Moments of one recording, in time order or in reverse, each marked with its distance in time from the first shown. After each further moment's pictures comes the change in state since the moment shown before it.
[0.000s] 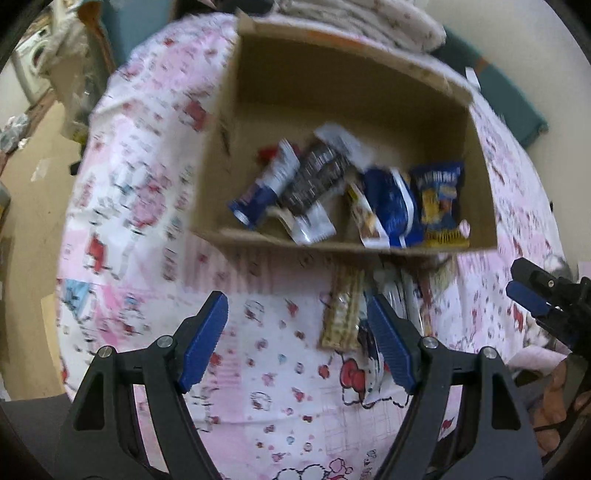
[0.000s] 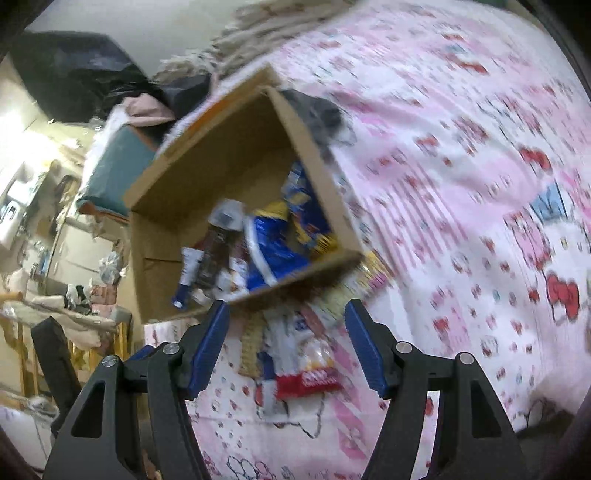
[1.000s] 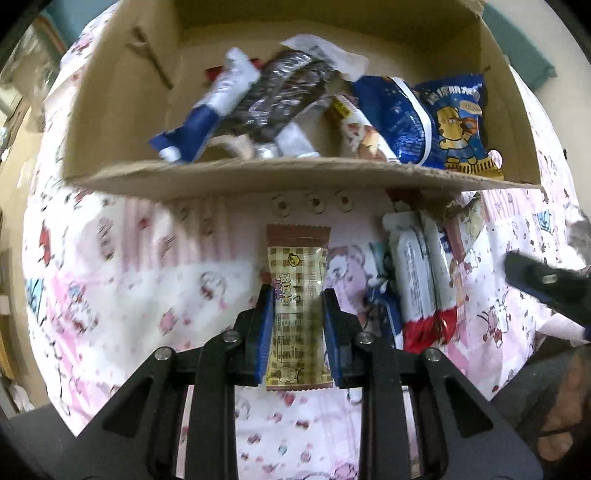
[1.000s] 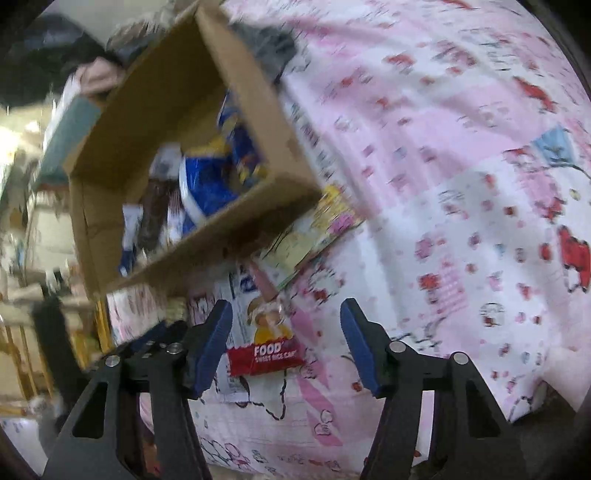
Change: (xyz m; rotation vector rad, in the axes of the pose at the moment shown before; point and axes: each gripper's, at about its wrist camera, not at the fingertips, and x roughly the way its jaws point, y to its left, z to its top) left arm 0.060 -0.030 -0.015 0.078 0.188 0.031; right arm 0.063 -0.008 -0.008 -0.010 0.218 -0.093
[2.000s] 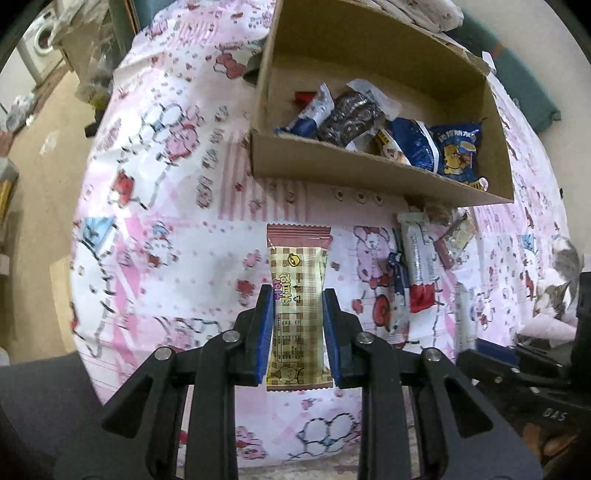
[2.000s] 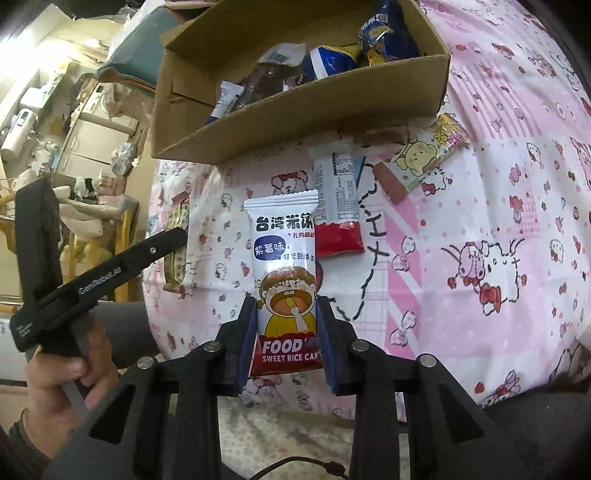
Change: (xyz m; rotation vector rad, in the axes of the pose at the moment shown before) left arm -0.071 0.058 -0.046 -0.119 -0.098 0.006; right arm -0.020 0.053 -0.086 -0.237 0.101 0.141
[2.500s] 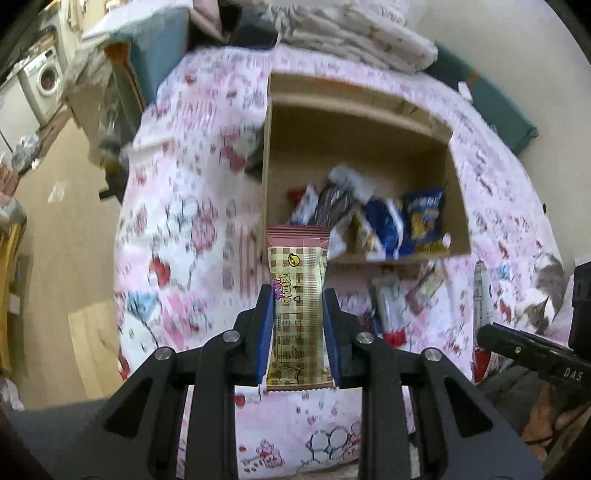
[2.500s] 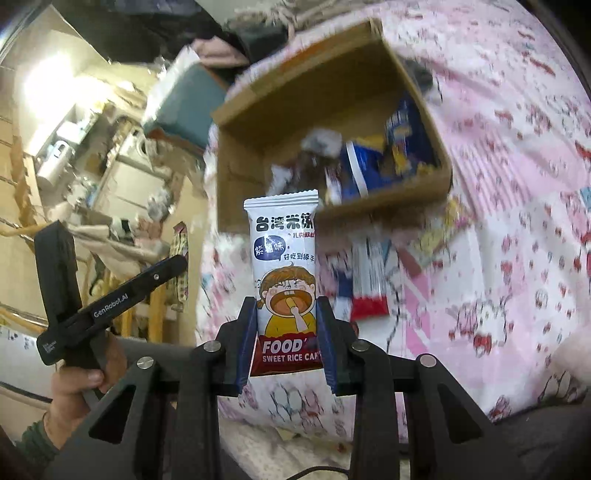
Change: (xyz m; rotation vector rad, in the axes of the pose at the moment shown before) left arm -0.085 -0.004 0.041 0.070 -0.198 -0.008; right arm -0.075 0.014 0.028 -0.015 -0.238 0.128
